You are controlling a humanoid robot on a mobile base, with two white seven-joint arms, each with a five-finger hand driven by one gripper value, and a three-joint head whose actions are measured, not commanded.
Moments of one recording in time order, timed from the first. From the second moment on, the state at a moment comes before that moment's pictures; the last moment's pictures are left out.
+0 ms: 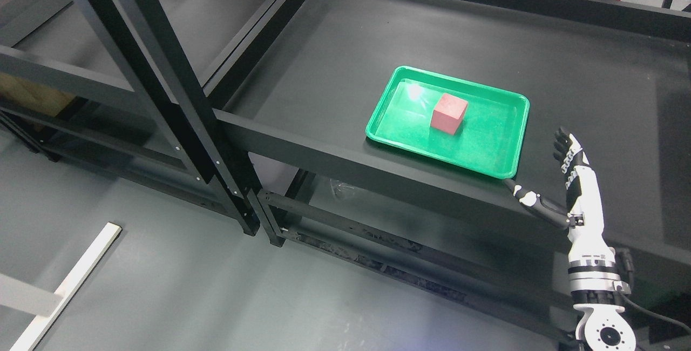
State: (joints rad) left arm 0.00 0.00 0.08 -0.04 0.00 -0.09 0.00; right arm 0.07 0.00 0.00 -1.68 0.24 -0.17 0.04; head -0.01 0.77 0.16
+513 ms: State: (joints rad) left arm 0.00 0.00 0.08 -0.04 0.00 -0.10 0.00; right arm 0.01 -0.06 0.00 -1.69 0.49 -0.33 0.03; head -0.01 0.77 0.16
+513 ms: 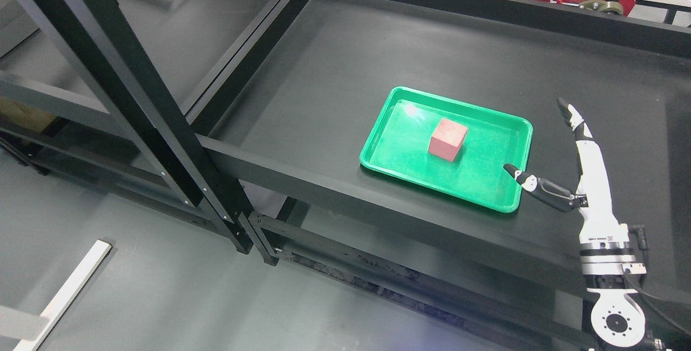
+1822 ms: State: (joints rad) left arm 0.00 0.00 0.08 -0.04 0.00 -0.09 0.00; right arm -0.14 -0.09 0.22 -1.60 1.10 -0.51 0.25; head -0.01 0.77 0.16
